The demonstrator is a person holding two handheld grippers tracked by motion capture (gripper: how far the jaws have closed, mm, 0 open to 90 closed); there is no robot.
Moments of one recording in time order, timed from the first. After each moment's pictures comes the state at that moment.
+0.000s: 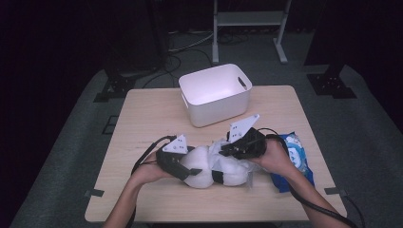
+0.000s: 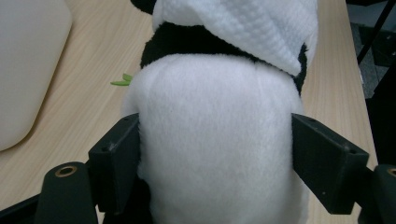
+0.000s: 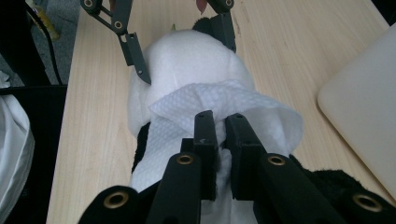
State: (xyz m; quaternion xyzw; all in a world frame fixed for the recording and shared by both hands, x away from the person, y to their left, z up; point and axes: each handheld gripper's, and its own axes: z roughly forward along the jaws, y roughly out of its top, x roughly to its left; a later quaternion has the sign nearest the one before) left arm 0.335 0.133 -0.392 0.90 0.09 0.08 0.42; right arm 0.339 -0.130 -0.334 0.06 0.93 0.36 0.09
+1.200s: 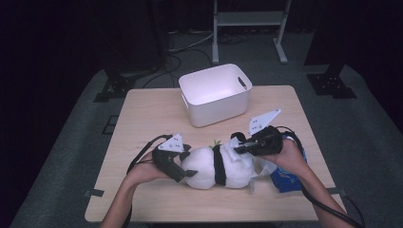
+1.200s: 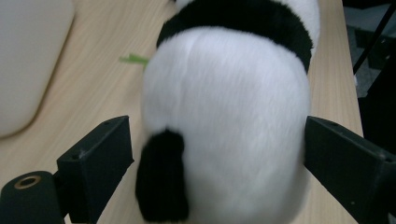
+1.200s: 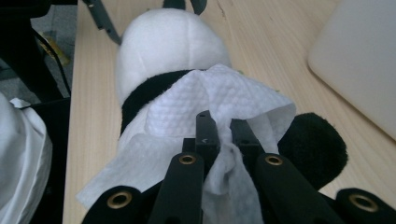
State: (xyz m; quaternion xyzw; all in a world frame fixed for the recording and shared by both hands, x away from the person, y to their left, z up) left arm 0.338 0.146 -0.393 0.90 0.12 0.06 0.41; right arm 0.351 -0.180 -0.343 0.12 0.91 0.39 0.05
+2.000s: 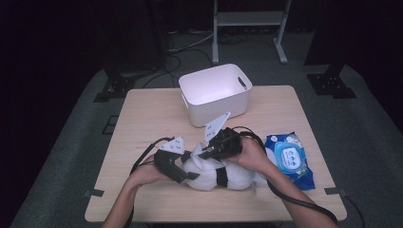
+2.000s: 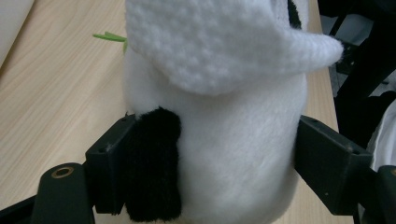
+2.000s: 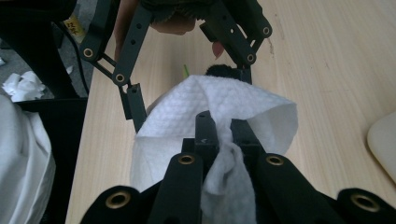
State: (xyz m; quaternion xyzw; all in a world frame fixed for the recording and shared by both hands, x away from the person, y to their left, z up) left arm 0.339 0.142 -0.403 0.90 0.11 0.01 0.42; right arm 0.351 -0.072 -0.339 0.04 0.93 0.35 0.03
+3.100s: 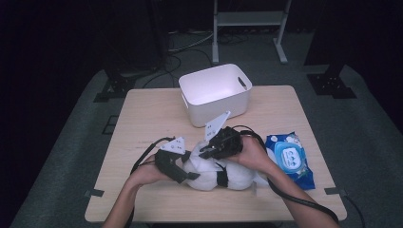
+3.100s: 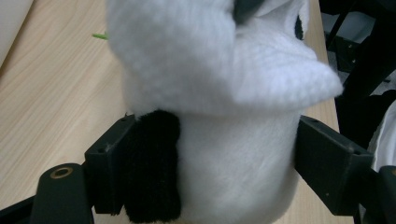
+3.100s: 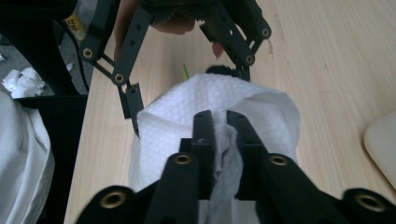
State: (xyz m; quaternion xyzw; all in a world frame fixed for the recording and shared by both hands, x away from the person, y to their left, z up) left arm 0.338 0.140 -0.402 0.90 0.11 0.01 0.42; right arm 0.351 -0.071 -0.336 0.03 0.93 0.35 0.04
